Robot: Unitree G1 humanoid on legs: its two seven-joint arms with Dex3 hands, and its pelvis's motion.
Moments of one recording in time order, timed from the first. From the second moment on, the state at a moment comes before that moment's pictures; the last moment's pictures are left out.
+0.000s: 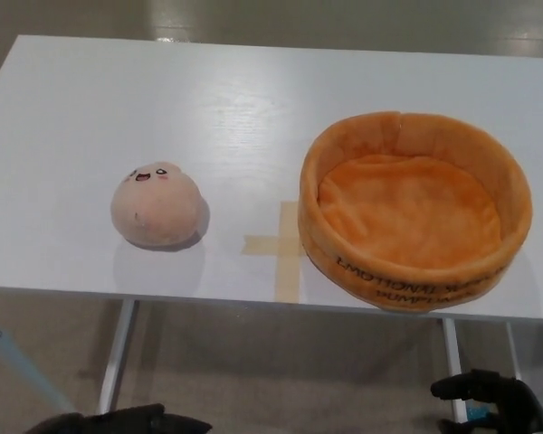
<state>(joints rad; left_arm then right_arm) 0.38 0.82 -0.14 -0.16 -0.05 -0.55 -0.38 -0.37 -0.22 0.02 1.26 -0.19 -0.26 -0.08</state>
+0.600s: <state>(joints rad) -0.05 0.73 0.05 -0.14 -0.17 -0.58 -0.43 -0.38 -0.22 0.03 1.27 -0.19 -0.26 -0.08</state>
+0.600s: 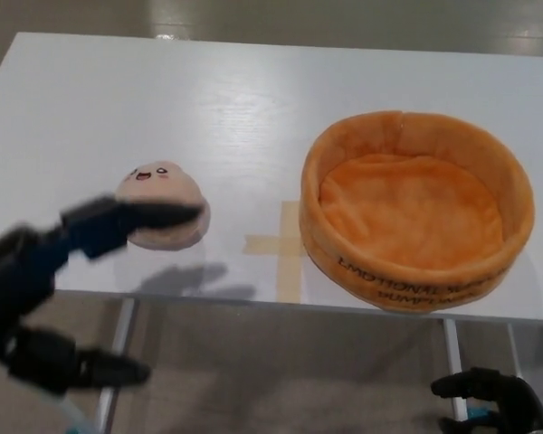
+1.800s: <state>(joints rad) -0.76 0.59 -0.31 0.83 0.38 -0.52 -0.22 -0.39 -0.22 0.03 1.27 -0.19 -0.26 -0.08</state>
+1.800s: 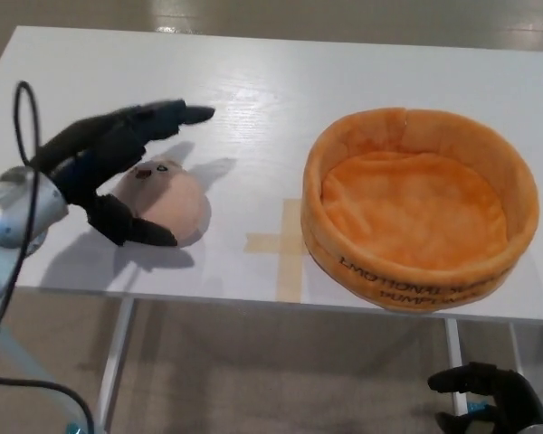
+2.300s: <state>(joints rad) -0.83 0.52 -0.37 1.13 0.46 -0.50 -0.10 -0.39 -0.22 0.03 1.27 -0.19 -0.26 -0.07</state>
